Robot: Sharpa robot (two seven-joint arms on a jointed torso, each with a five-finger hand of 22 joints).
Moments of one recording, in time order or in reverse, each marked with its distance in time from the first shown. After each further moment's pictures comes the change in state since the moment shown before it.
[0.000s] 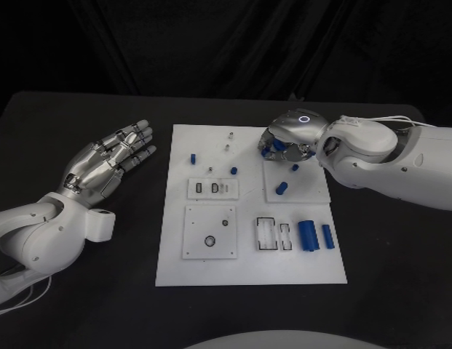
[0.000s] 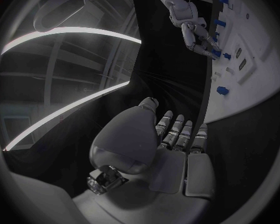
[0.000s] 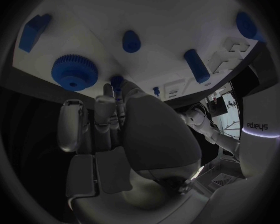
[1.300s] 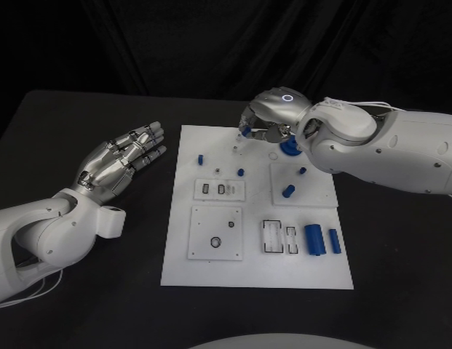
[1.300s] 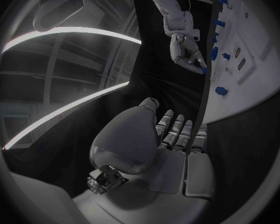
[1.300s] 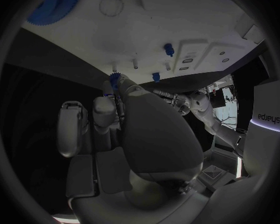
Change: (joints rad) left arm 0.000 0.018 -0.004 -0.023 0.000 0.015 0.000; left_hand 0.004 0.004 0.013 -0.003 0.002 0.023 0.015 0.000 0.004 0.000 0.000 0.007 0.000 0.003 0.003 0.008 0.001 0.000 0.000 0.000 0.000 0.001; right arm 0.052 0.177 0.009 -0.111 0.086 -0.115 0.014; right_hand 0.027 0.001 0.111 -0.049 -0.139 0.148 0.006 0.057 0.089 0.159 -0.014 -0.096 0.001 0.039 -0.018 0.015 0.062 -0.016 0.034 -0.013 0.016 0.016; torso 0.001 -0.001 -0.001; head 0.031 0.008
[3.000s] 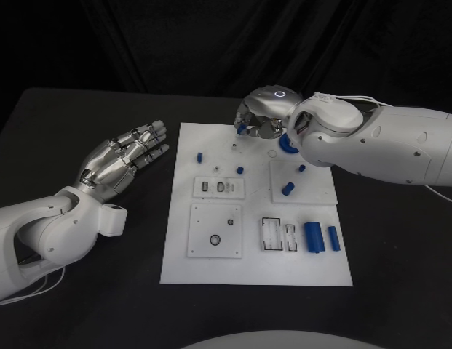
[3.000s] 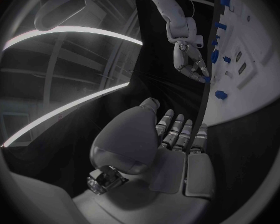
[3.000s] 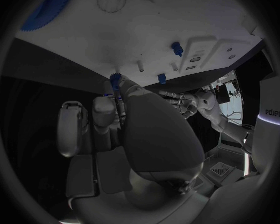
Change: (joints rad) left arm 0.000 0.013 -0.001 -0.005 0.000 0.016 0.000; left_hand 0.008 0.000 0.012 -0.007 0.004 0.011 0.011 0.004 0.002 0.007 0.007 0.004 0.001 0.004 0.004 0.008 0.001 0.000 0.004 0.004 0.000 0.000; right arm -0.010 0.062 0.003 -0.084 0.072 0.034 0.006; right_hand -0.016 -0.016 0.022 0.005 0.014 -0.034 0.012 -0.031 0.005 0.011 -0.005 -0.040 -0.001 0.001 0.006 -0.004 -0.002 0.000 0.000 0.000 0.000 0.000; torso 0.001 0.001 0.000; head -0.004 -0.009
